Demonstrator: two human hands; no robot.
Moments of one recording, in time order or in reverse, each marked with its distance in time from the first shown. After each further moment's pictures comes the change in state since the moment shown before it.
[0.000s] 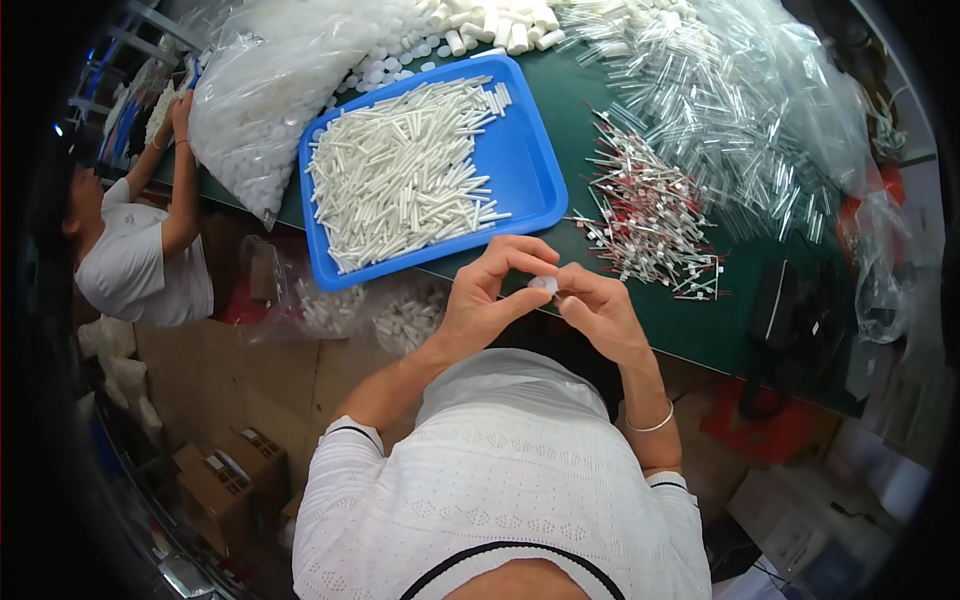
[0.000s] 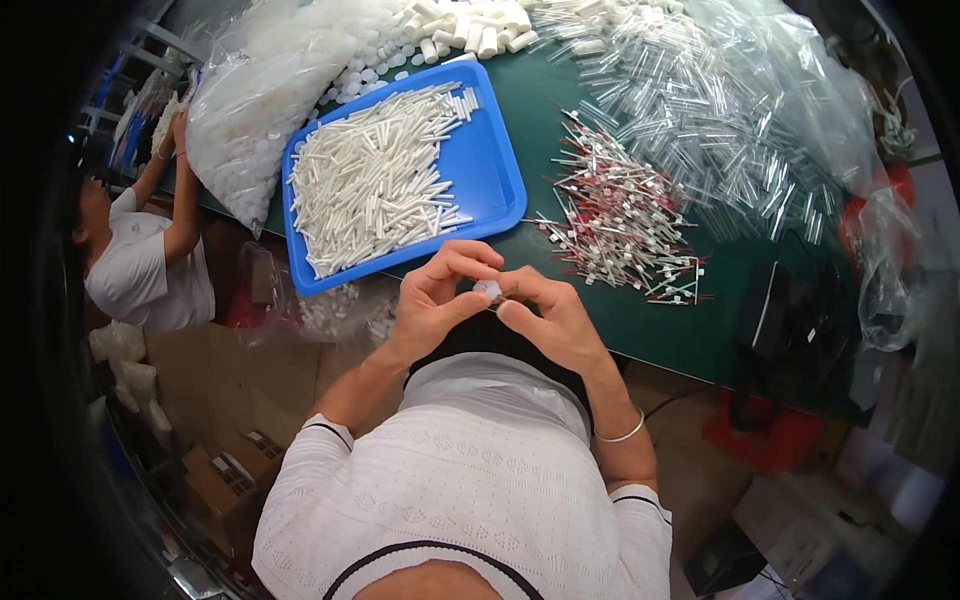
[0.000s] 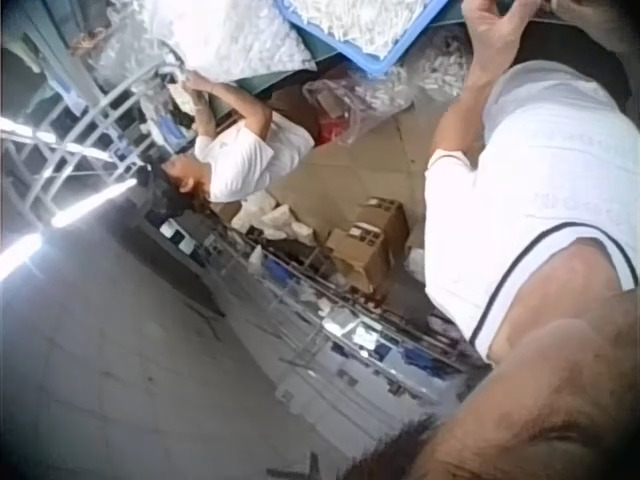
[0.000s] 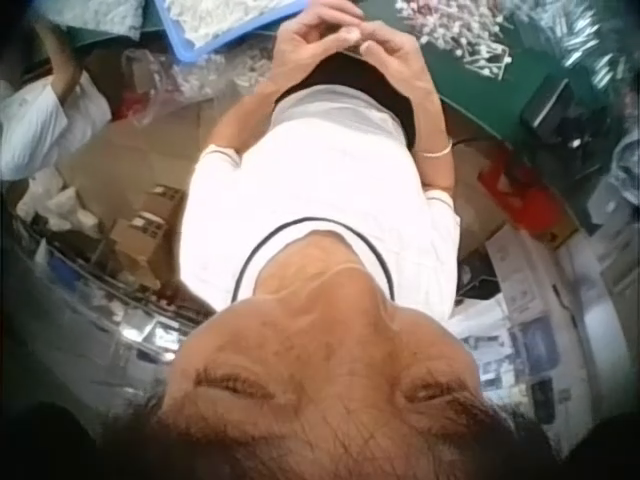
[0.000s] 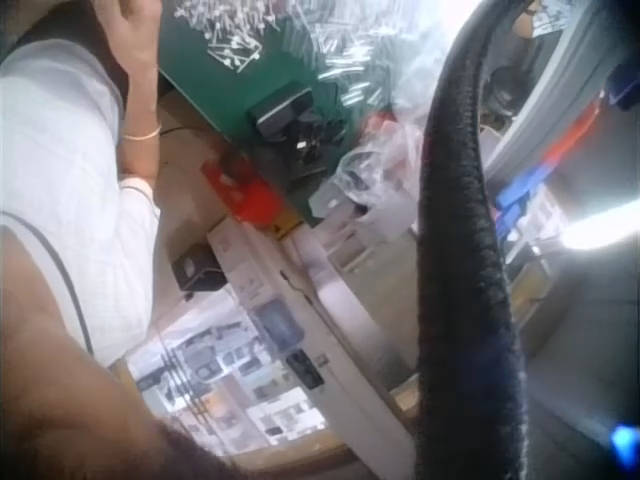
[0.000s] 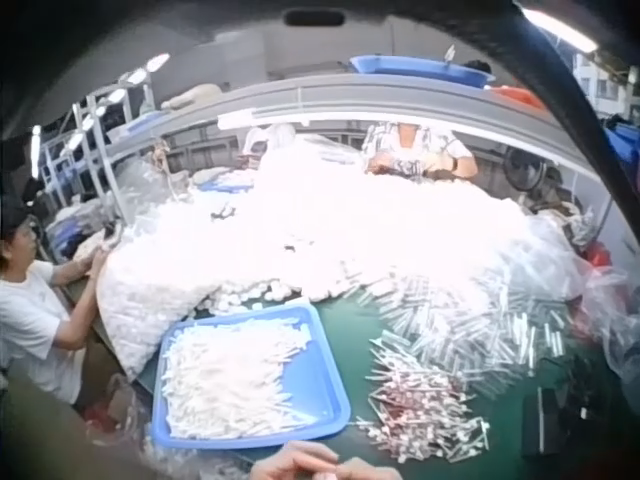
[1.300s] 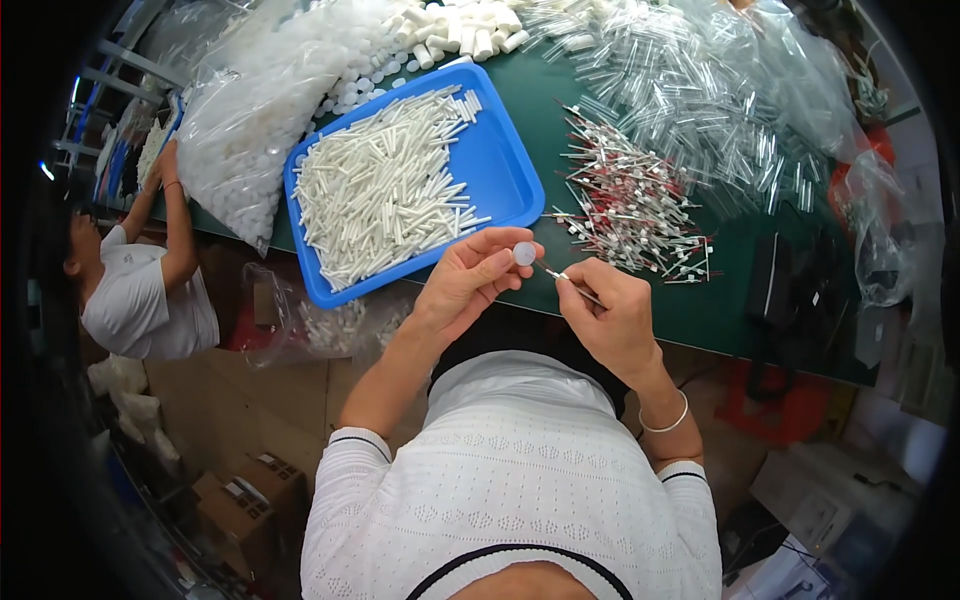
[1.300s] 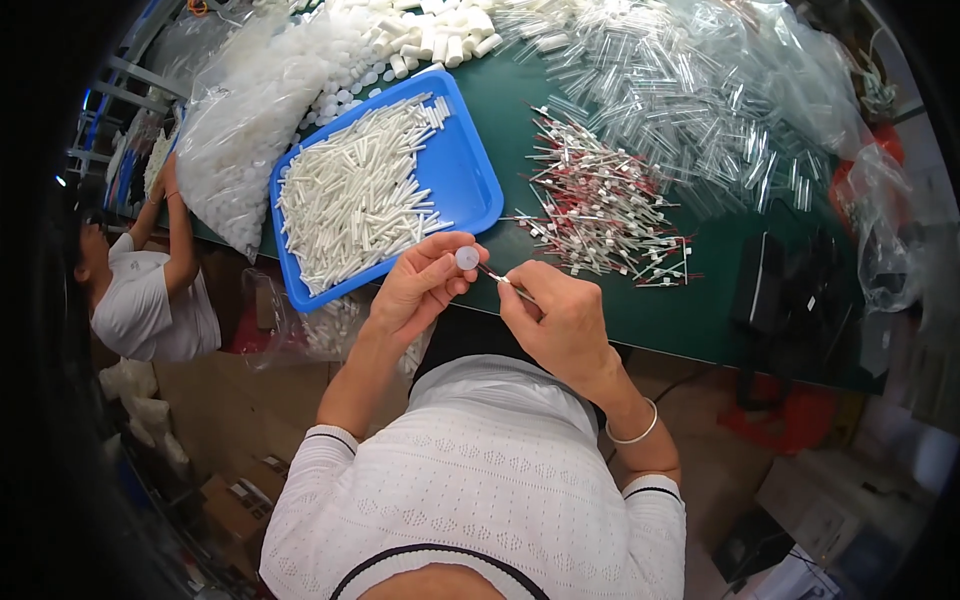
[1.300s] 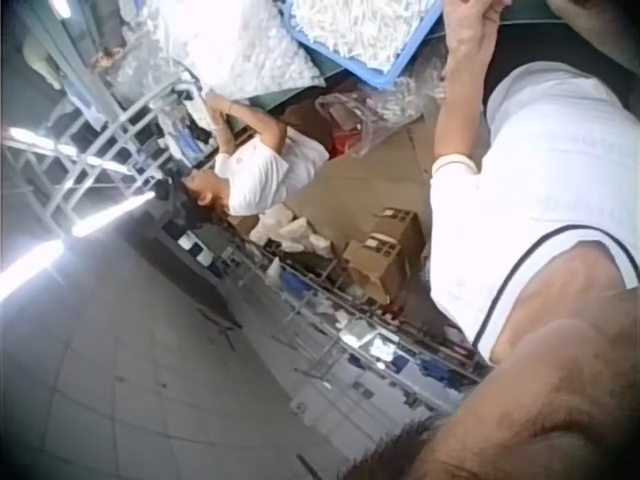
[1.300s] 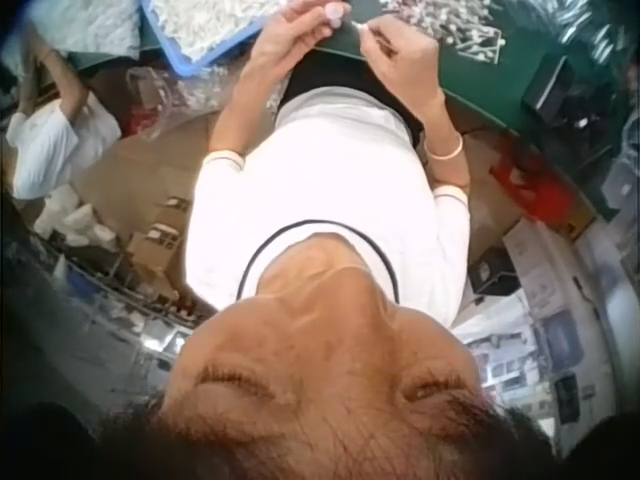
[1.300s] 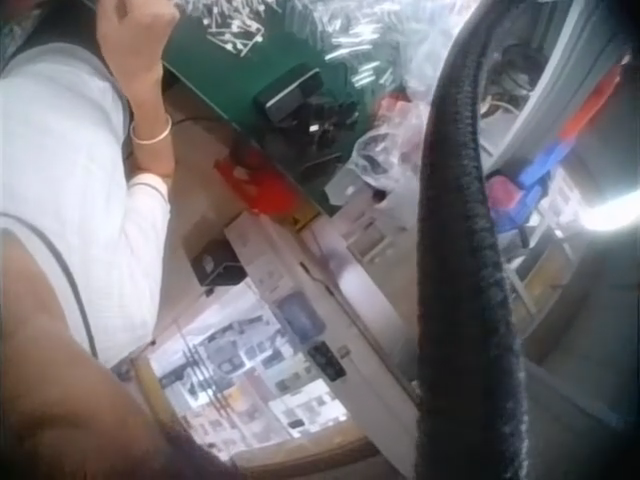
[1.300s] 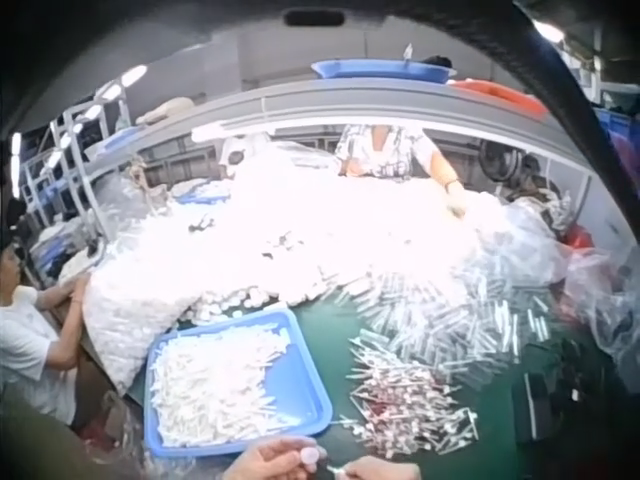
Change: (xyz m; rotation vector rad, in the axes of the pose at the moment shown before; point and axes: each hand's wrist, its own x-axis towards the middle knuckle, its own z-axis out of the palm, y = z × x) left_hand 0.019 0.003 -0.016 -0.564 -0.046 -0.449; right_hand -0.011 -0.039 0.011 -0.721 0.383 -0.254
